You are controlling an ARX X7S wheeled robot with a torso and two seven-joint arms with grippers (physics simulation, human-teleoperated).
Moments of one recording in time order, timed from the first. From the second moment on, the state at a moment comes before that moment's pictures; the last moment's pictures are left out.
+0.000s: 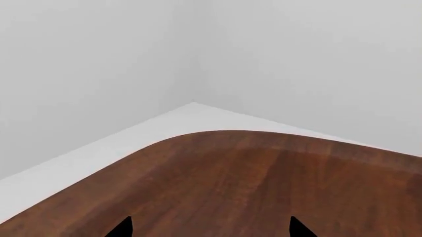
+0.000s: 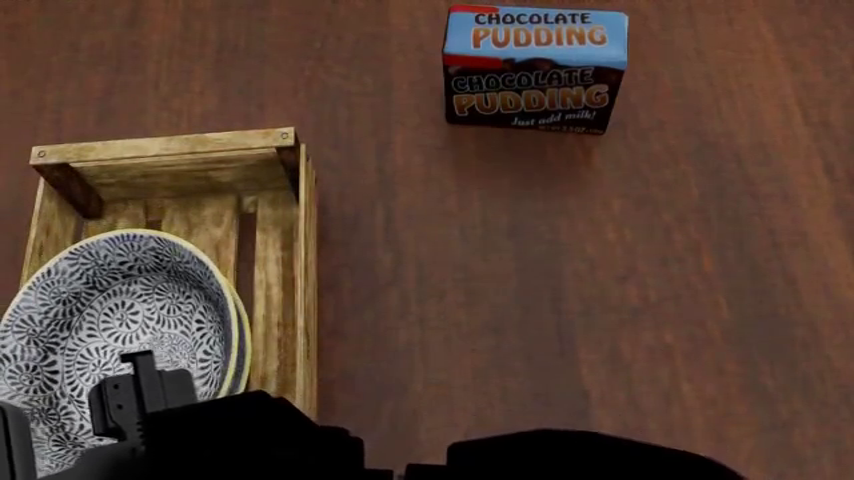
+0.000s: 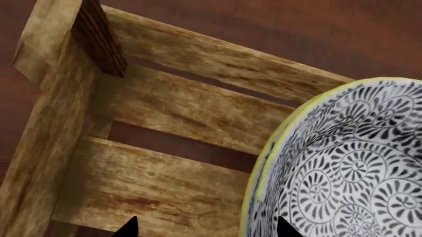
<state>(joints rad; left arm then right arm) -0.20 -0.53 -0.27 0.34 -0.64 -0.19 -0.59 1.38 0.00 -1.56 0.01 0.31 0.91 -0.57</state>
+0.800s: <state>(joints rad) -0.19 -0.53 -0.27 0.34 -0.64 -0.19 -0.59 1.47 0.00 -1.55 -0.08 0.41 0.95 -0.50</state>
